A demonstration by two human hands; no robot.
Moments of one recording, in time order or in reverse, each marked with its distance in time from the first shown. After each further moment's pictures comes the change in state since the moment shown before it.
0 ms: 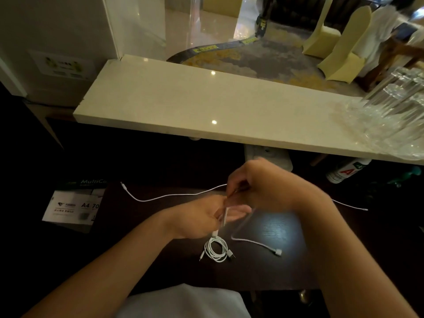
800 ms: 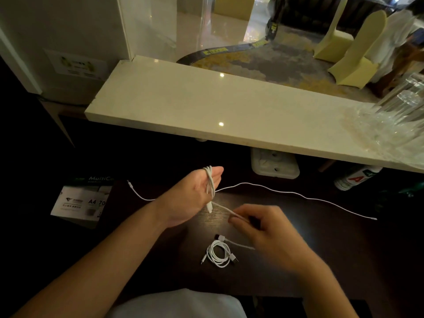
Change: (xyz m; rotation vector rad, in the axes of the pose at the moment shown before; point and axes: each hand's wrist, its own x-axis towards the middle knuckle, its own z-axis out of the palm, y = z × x) left_hand -0.008 0.002 -0.023 -0.239 0.370 0.208; right_hand -0.043 -0.009 0.074 0.454 0.240 0.259
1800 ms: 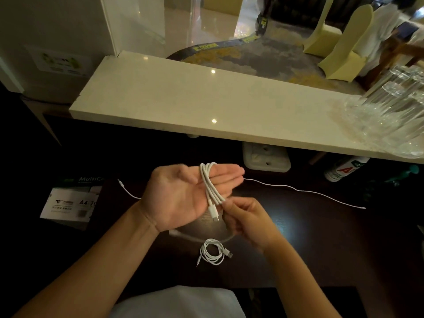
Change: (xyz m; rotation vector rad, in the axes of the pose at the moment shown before) left_hand -0.011 0.014 0.005 -0.670 -0.528 0.055; right_hand 0.024 0.039 0.033 0.866 -0.045 0.137
